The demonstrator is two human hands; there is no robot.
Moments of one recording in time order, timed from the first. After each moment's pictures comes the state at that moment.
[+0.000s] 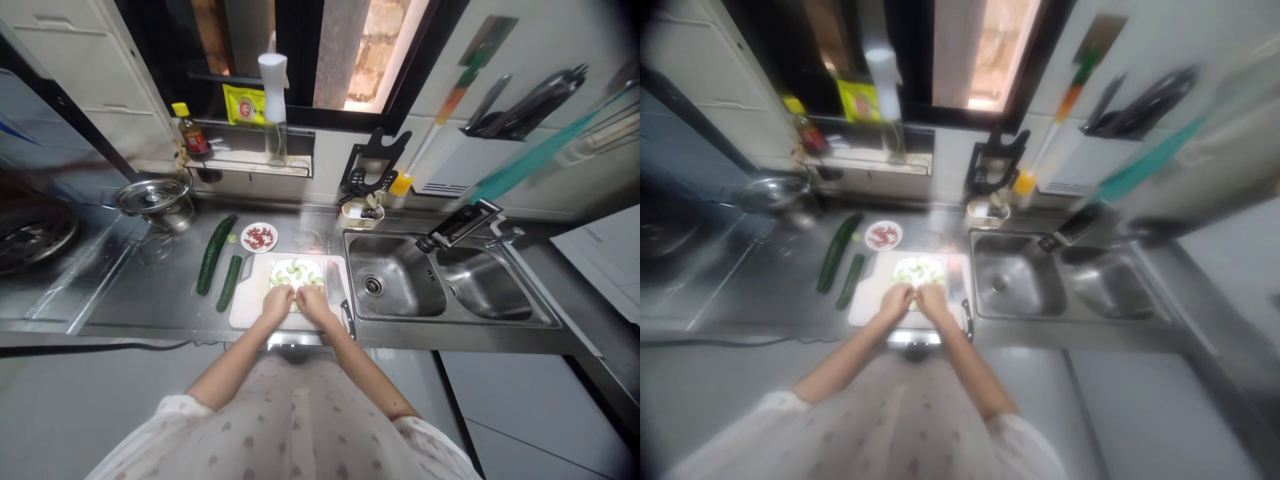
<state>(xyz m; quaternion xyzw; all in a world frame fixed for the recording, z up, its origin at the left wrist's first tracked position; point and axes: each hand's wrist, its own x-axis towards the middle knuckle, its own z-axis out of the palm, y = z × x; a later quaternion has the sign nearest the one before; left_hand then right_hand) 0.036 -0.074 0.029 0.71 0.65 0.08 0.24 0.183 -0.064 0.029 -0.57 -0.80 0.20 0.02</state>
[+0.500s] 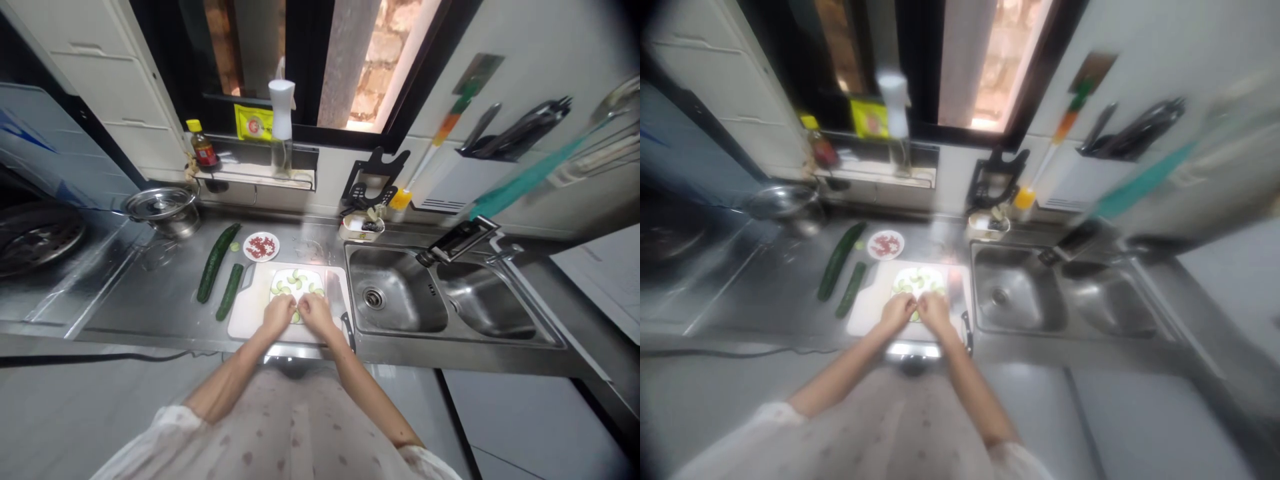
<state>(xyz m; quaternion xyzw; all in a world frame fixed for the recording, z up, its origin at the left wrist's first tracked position) 0.041 -0.075 0.030 0.72 0.65 0.10 0.24 0.191 -0.068 0.040 -0.59 -0.77 0.21 0.13</state>
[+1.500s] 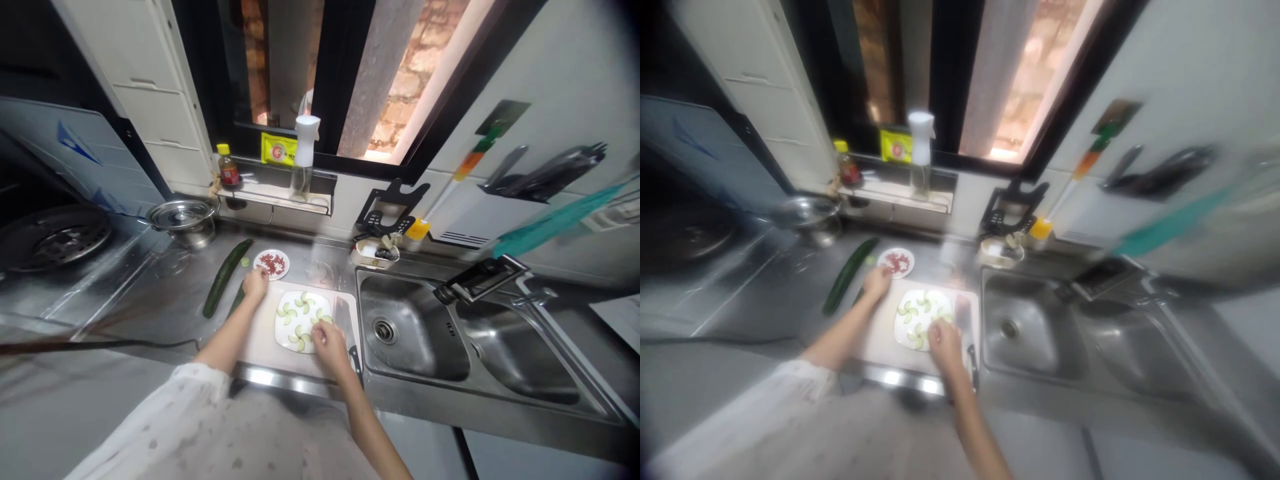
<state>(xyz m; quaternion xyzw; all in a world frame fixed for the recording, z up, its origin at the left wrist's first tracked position) -0.049 0.054 0.040 0.50 0.83 0.17 0.18 0.208 -0.077 0.061 -0.60 -0.74 0.23 0.22</state>
